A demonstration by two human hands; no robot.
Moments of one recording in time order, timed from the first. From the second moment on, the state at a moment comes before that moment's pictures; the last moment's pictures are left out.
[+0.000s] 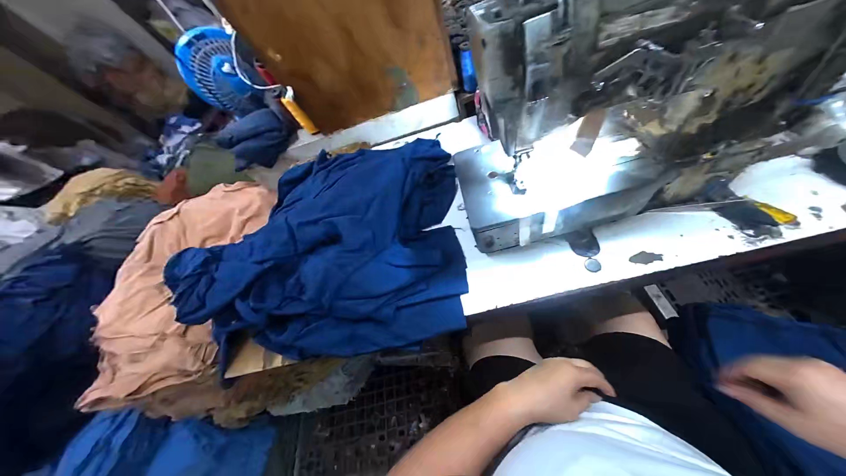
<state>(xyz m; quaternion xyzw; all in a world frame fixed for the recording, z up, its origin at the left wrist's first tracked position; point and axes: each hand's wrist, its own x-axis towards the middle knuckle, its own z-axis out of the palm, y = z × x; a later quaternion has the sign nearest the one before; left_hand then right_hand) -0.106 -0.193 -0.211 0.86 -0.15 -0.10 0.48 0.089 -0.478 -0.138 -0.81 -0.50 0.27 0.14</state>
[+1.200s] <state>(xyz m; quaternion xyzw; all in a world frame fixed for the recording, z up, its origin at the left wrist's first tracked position) -0.133 -0.197 -0.161 0.75 0.17 0.13 0.63 0.018 -0.345 -0.161 -0.65 -0.34 0.40 0.56</state>
